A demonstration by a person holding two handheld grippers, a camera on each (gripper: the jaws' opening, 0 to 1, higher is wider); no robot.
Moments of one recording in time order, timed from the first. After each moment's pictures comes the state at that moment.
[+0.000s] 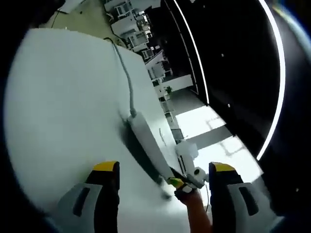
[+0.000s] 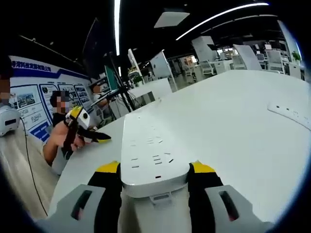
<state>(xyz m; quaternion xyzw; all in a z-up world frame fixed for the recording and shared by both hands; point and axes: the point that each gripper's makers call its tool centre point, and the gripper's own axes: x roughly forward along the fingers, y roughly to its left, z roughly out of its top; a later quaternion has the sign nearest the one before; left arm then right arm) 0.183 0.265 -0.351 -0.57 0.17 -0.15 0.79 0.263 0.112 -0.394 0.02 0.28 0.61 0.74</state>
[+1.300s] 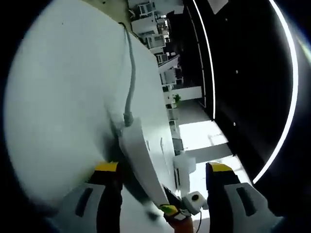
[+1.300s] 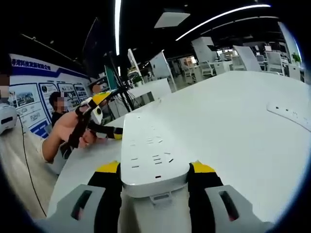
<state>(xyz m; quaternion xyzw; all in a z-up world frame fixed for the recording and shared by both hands) 0.261 0.257 -0.360 -0.64 0.16 -0.10 0.75 0.264 0.111 -0.395 0.02 0.27 0.61 0.75</state>
